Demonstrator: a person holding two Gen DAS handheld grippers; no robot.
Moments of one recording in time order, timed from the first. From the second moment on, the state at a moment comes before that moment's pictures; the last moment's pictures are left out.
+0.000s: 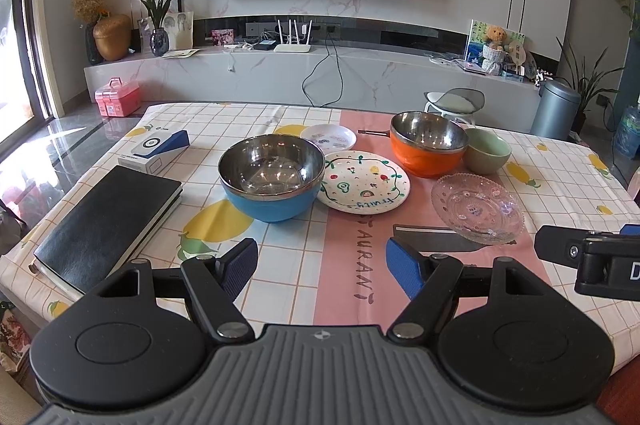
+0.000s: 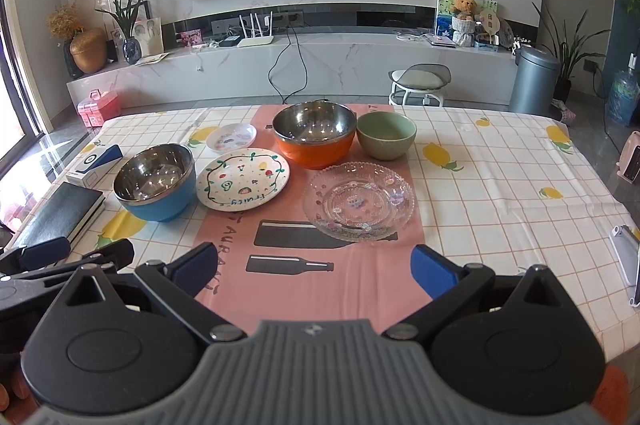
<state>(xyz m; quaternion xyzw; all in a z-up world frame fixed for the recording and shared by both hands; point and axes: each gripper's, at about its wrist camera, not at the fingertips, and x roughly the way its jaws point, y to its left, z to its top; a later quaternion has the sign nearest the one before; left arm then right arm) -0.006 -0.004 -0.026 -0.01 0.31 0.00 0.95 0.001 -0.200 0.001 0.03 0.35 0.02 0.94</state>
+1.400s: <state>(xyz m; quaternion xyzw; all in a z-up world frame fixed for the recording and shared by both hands) 0.034 0.023 -0.027 -0.05 0.33 0.01 0.94 0.033 -0.185 -0.015 0.03 0.31 0.07 0.95</state>
